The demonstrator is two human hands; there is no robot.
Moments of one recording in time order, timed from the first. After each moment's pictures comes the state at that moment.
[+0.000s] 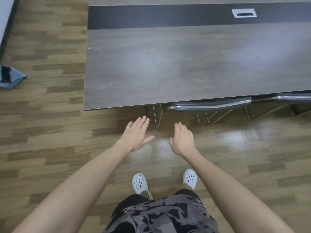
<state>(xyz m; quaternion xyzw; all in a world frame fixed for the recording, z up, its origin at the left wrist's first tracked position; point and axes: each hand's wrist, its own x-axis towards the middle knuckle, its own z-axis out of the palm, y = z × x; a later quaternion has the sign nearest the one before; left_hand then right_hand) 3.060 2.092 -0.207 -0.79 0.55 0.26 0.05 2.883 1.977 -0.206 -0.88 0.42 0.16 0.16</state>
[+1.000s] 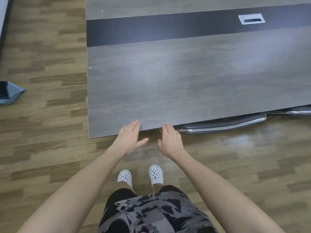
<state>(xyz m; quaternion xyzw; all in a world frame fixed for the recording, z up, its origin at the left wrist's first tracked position) 3.182 2.041 -0.207 -0.80 0.54 0.26 0.03 3.018 1.939 -0.210 -0.90 0.39 0.11 0.18</state>
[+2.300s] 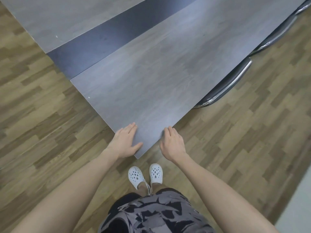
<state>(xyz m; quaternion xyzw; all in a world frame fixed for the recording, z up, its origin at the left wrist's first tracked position) 3.425 2.078 -0.223 -0.60 0.76 0.25 0.06 3.203 2.080 -0.203 -0.72 0.65 0.07 0.23</state>
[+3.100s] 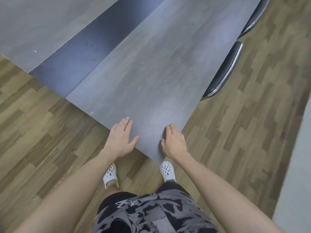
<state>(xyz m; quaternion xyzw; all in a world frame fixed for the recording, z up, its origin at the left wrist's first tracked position) 3.514 2.015 -0.234 -0.54 0.81 0.21 0.07 3.294 2.068 -0.208 -0.62 0.74 0.06 0.24</state>
